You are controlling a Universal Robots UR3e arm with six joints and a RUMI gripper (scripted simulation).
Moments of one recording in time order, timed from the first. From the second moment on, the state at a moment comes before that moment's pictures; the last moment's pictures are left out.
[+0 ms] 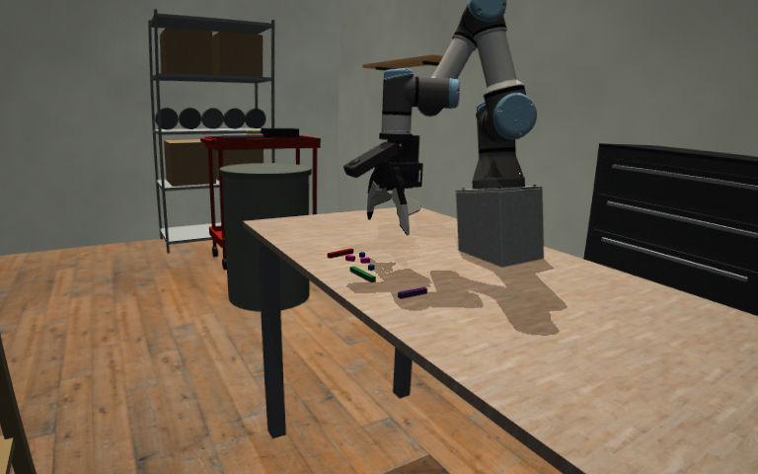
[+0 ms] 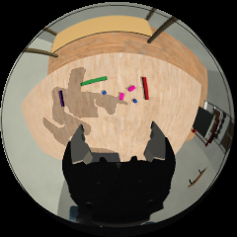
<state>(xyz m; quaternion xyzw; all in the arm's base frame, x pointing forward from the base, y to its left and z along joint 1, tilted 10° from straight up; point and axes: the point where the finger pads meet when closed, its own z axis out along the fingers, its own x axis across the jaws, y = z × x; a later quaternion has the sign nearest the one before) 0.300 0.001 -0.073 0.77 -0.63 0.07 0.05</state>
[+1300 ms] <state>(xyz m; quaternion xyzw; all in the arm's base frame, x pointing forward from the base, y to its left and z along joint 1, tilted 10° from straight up) 0.297 0.052 -0.082 0.93 -0.37 0.05 0.07</state>
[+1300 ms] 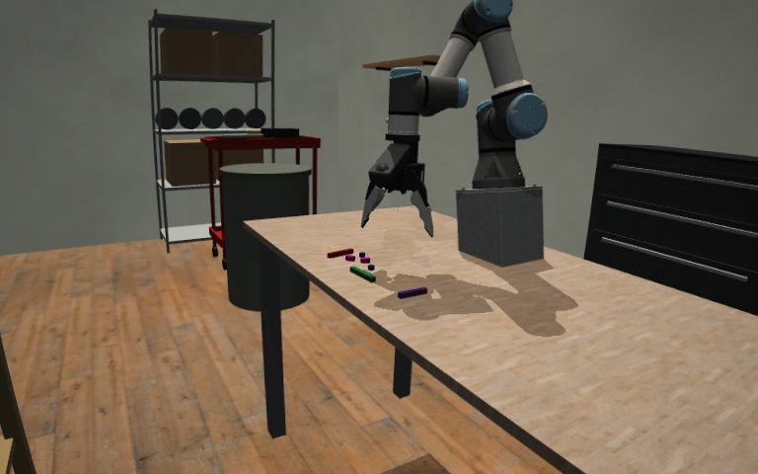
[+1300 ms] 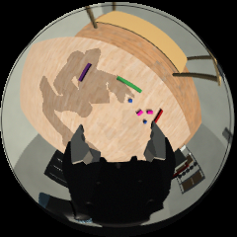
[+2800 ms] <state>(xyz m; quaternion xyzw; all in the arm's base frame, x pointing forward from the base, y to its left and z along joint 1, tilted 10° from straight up) 0.279 0.108 -0.092 1.00 0.02 0.02 0.09</state>
